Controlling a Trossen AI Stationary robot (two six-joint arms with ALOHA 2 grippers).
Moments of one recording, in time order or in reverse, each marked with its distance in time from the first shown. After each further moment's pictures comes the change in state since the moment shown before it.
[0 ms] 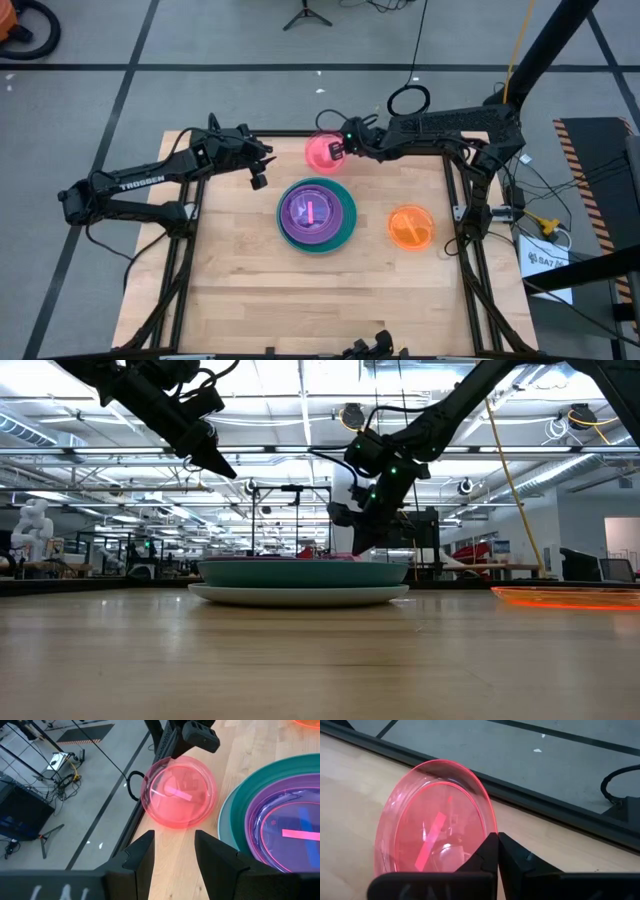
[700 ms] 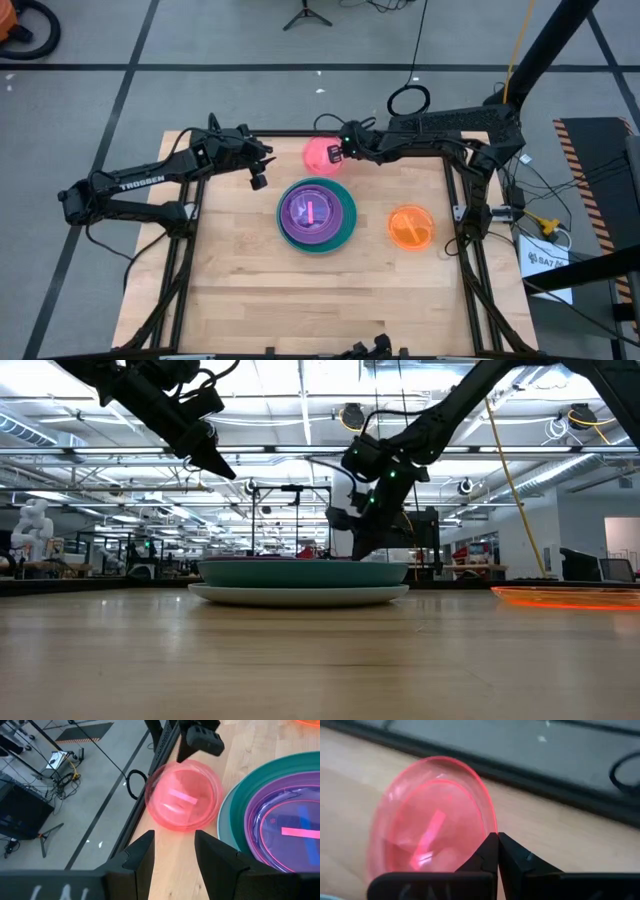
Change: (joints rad) left arm 0.000 0.000 0.000 -0.007 0.000 0.000; right arm 0.013 0.019 0.000 -0.019 -0.022 0.065
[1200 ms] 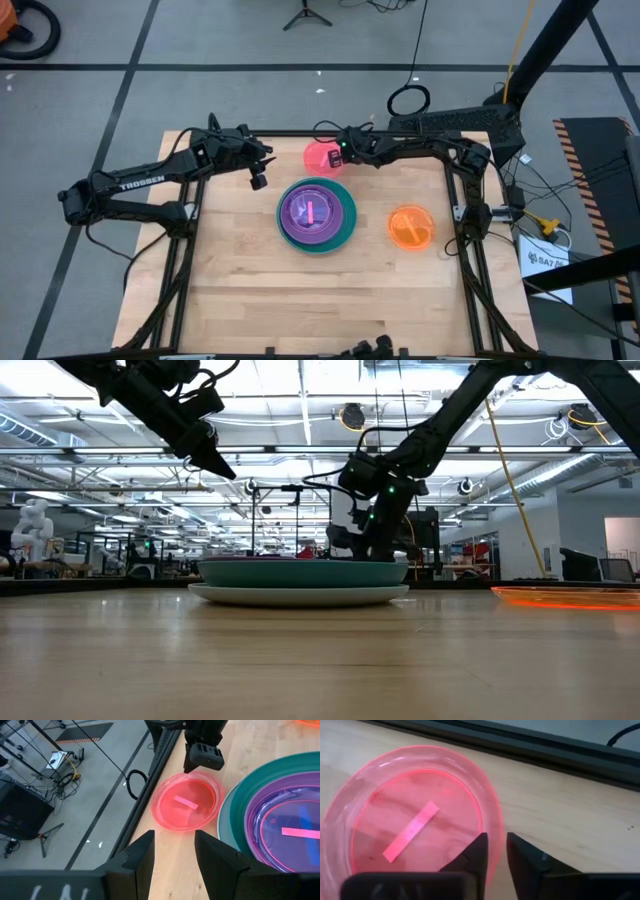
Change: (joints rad) left arm 0.000 0.000 0.000 0.000 0.000 0.000; right arm -0.004 0.072 0.000 -0.022 -0.003 0.069
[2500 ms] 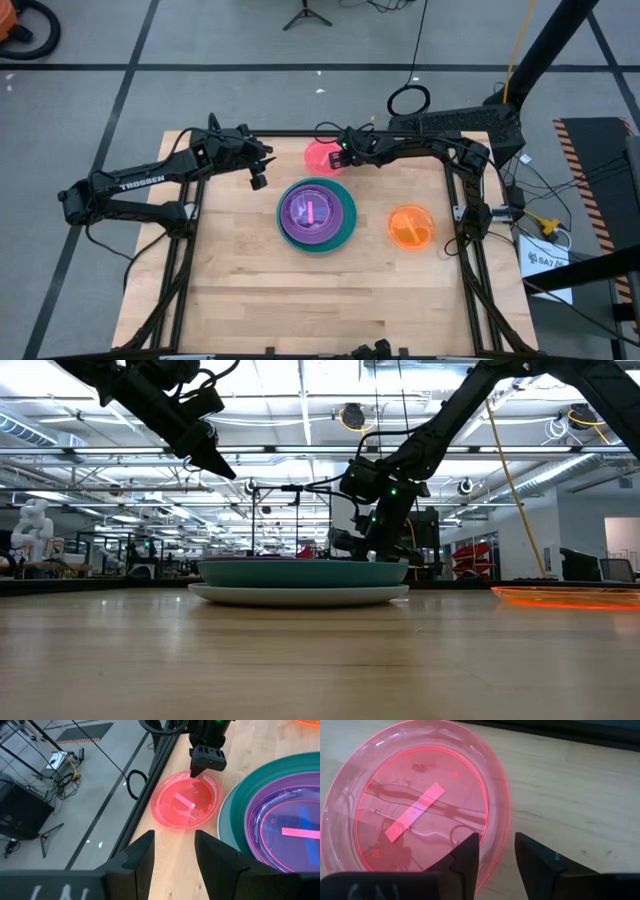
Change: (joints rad) left arm 0.000 0.000 0.000 0.001 0.000 0.000; right arm -0.005 0.010 0.000 -0.042 -0.077 0.076
